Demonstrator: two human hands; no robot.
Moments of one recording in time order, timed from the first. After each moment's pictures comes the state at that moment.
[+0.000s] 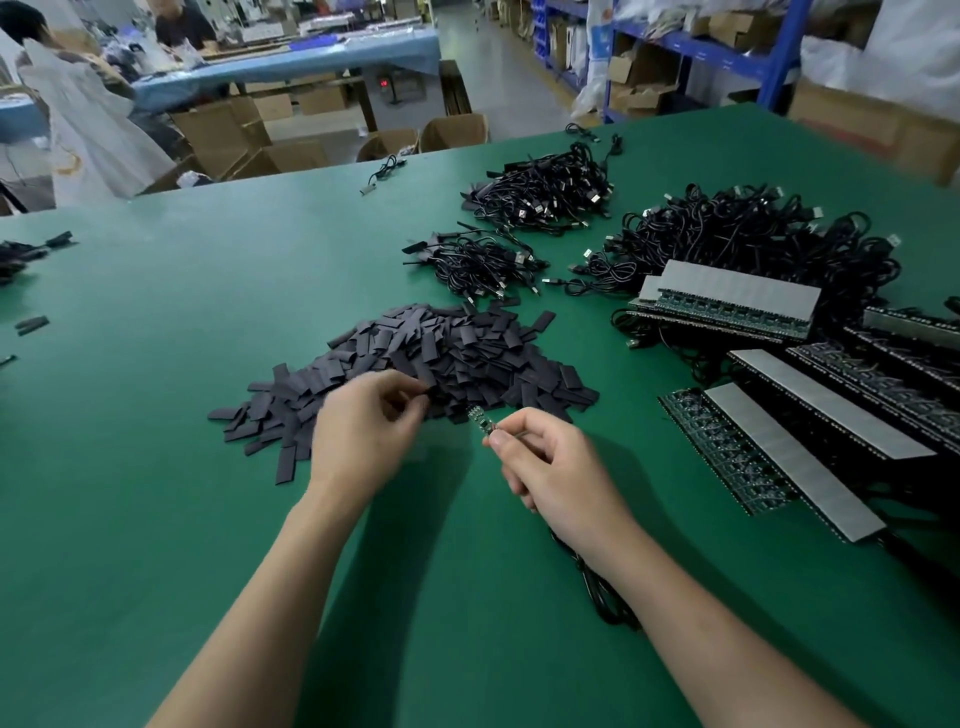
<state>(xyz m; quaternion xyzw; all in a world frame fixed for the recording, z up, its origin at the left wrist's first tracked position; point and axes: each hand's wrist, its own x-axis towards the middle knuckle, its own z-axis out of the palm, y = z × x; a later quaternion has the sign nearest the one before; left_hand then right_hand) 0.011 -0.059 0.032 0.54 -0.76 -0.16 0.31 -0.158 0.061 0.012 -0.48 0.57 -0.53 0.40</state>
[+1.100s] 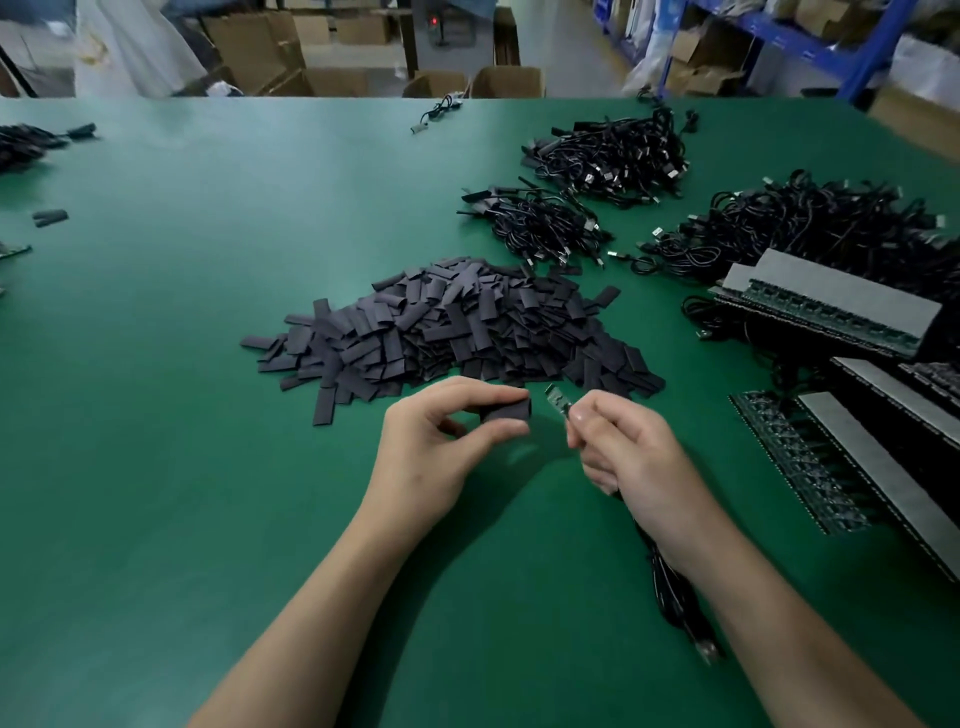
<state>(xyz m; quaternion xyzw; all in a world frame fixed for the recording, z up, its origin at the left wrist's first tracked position) 0.028 -0.012 0.007 0.37 -0.71 -0.42 0.43 -0.161 0.061 0.015 -0.51 0.56 -0.50 0.43</state>
